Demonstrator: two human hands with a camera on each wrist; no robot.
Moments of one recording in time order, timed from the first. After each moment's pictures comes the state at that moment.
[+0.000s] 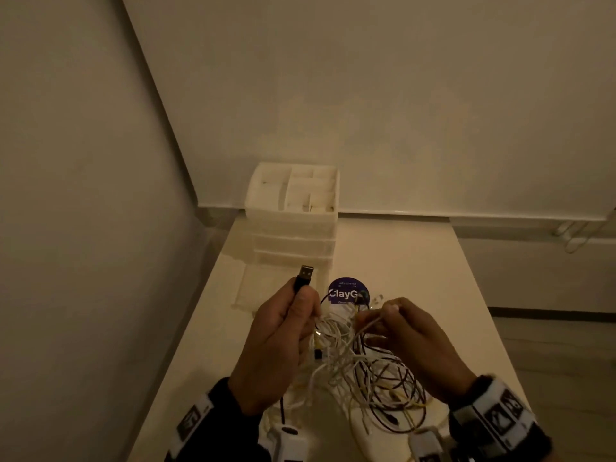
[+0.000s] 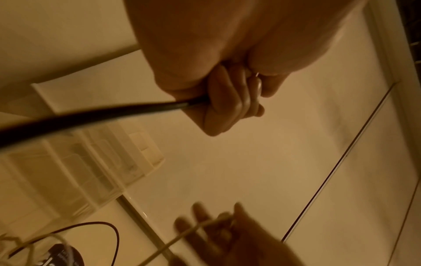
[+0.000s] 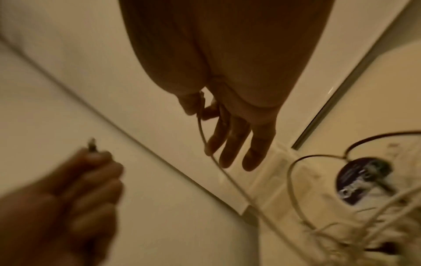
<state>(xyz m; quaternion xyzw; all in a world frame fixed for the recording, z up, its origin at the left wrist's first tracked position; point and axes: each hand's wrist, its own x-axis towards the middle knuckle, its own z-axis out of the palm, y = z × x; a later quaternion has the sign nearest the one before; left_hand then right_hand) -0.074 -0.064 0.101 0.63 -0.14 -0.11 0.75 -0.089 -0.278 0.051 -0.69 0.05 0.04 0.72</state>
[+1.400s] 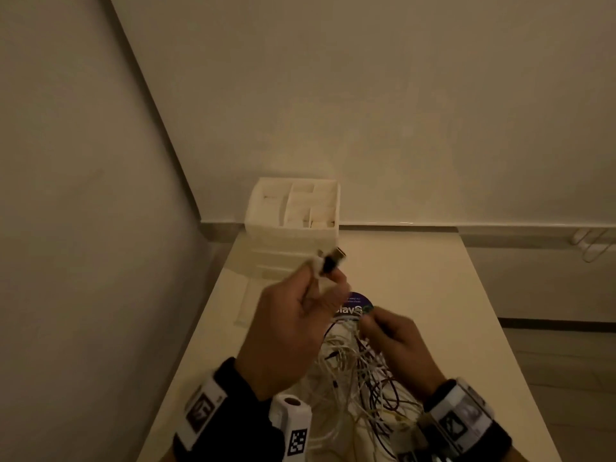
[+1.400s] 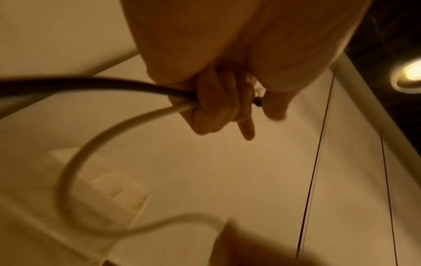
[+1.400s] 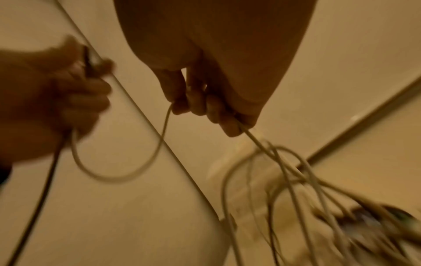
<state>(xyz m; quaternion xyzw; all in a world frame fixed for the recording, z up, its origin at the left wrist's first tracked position) -0.039 -0.091 0.130 0.78 -0.25 0.07 0.58 -0.048 -0.273 0.028 -0.78 -0.05 -0.05 0.62</state>
